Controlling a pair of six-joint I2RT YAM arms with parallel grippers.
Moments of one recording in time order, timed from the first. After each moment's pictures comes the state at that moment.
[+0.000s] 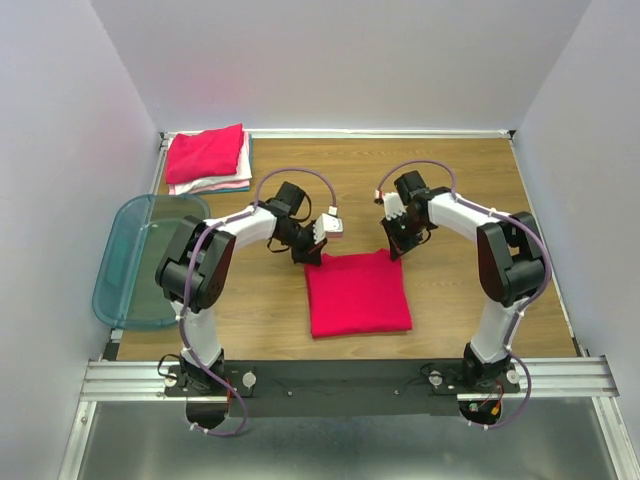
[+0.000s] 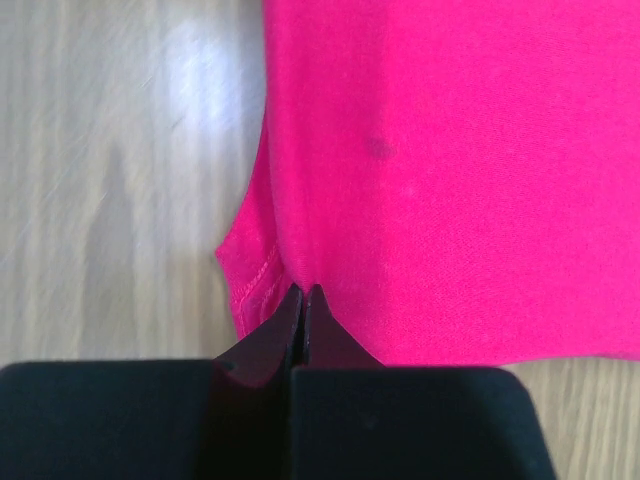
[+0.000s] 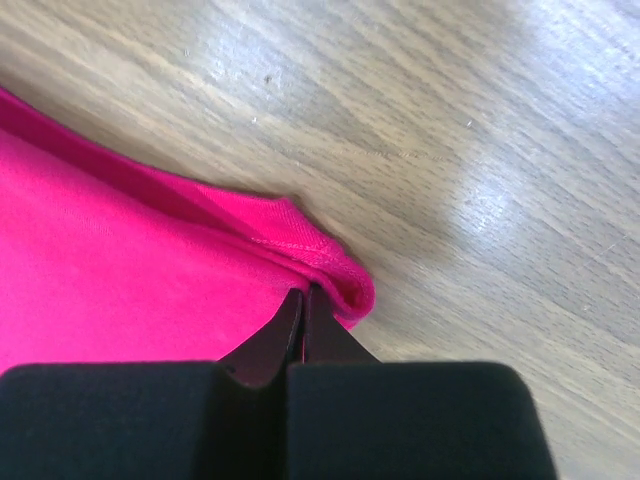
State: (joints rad) left arm -0.47 1.88 1.15 -0.47 0.75 0.79; right arm 0.35 1.88 1.23 -0.68 -0.26 -0.17
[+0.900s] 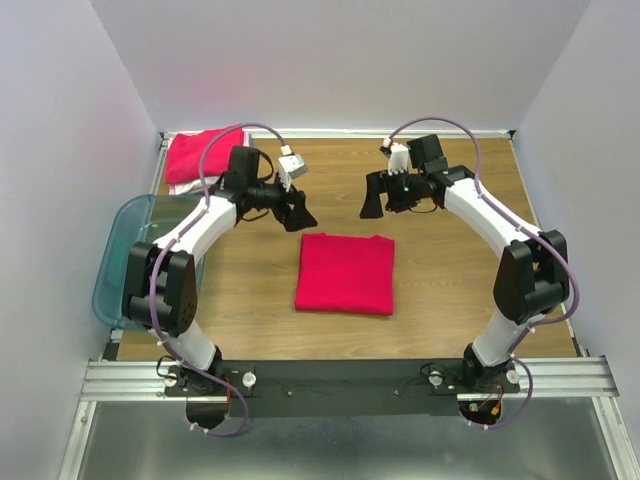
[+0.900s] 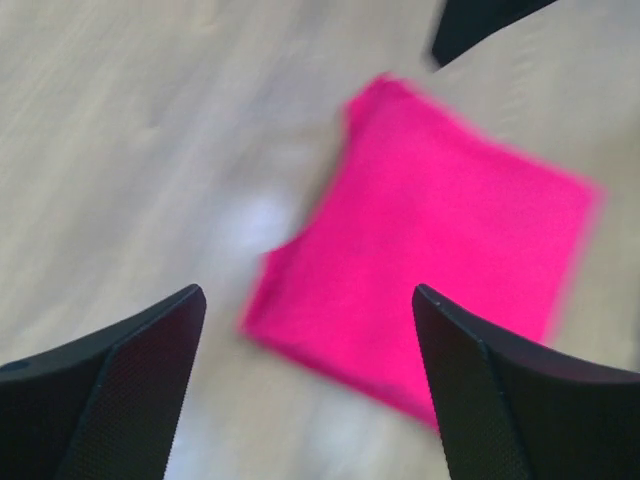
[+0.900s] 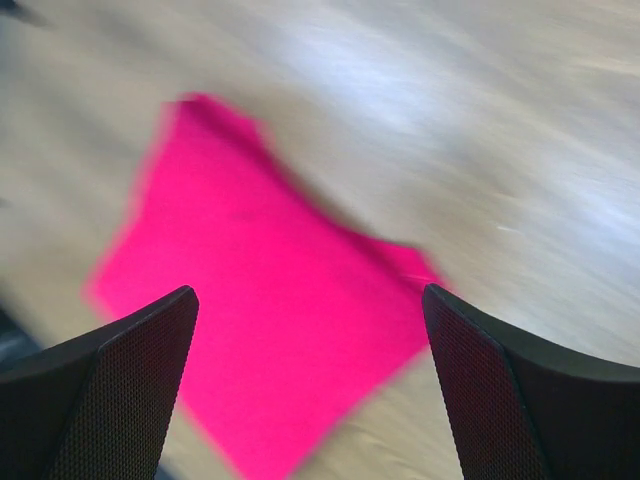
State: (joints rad) left arm -0.25 1.68 1.25 -0.31 0.87 0.39; right arm 0.35 1.74 1.41 -0.57 -0.39 0.03
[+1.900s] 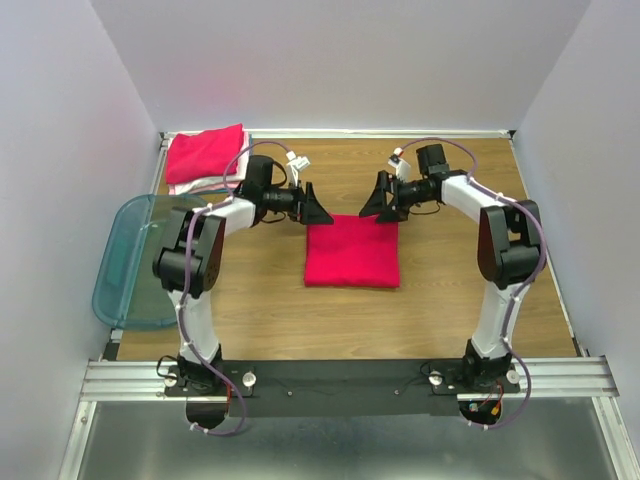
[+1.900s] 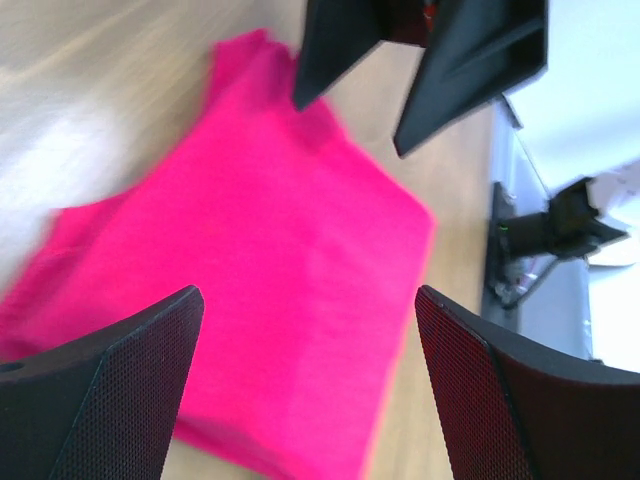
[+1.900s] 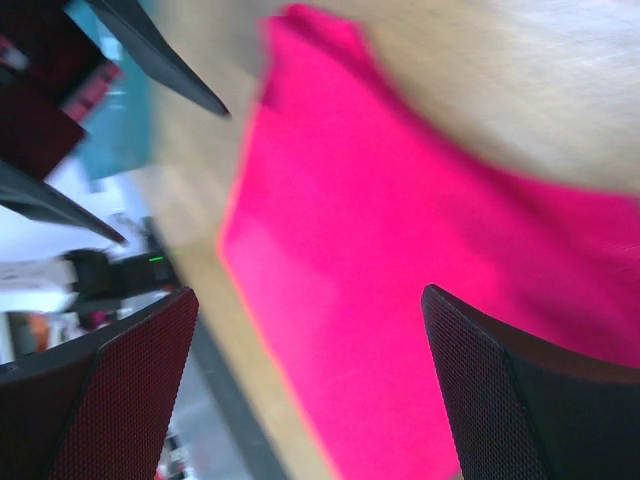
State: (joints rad) left arm -0.27 2.00 1.22 0.18 1.10 -0.30; right arm 0.20 2.03 1.43 -0.43 -0.89 0.23
